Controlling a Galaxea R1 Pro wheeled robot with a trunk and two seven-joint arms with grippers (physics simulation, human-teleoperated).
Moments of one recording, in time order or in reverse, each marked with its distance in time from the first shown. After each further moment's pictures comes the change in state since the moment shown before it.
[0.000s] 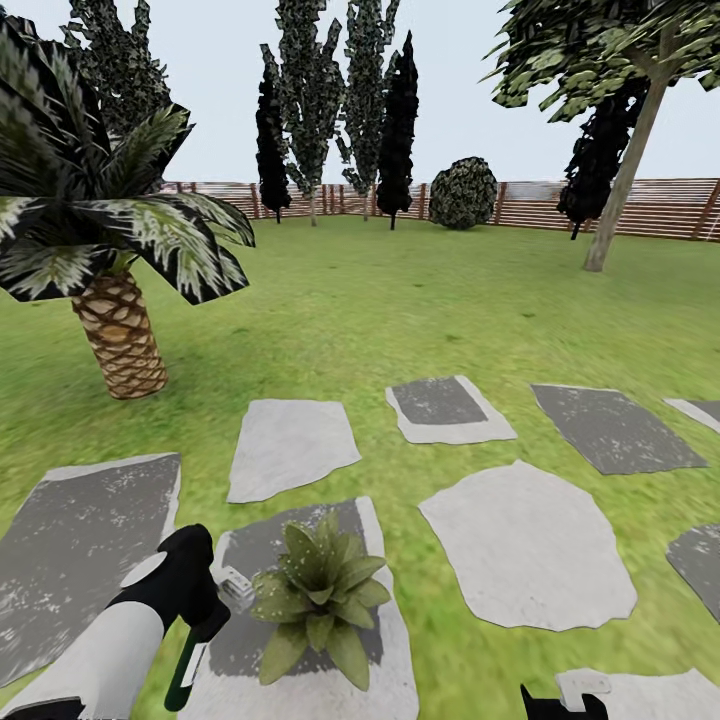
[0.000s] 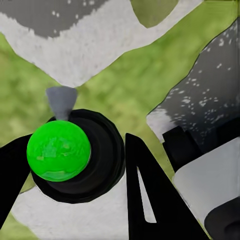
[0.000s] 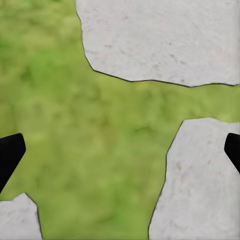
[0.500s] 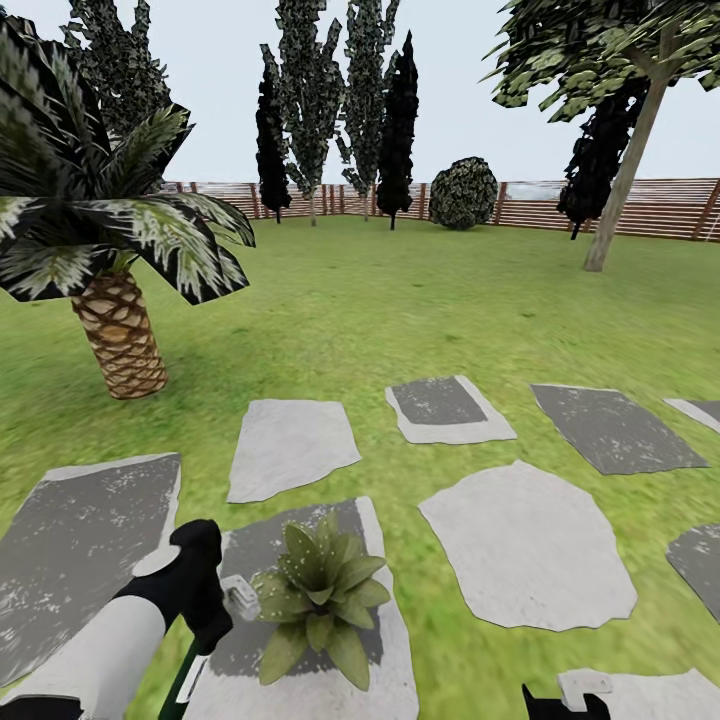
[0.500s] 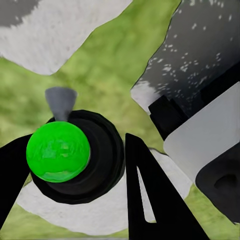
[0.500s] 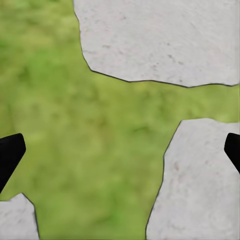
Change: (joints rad) left arm -0.012 0.023 -0.185 -0.013 -0.053 -0.015 -0.249; right arm 0.000 -0.005 0.000 -0.001 0.000 0.000 0.001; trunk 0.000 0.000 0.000
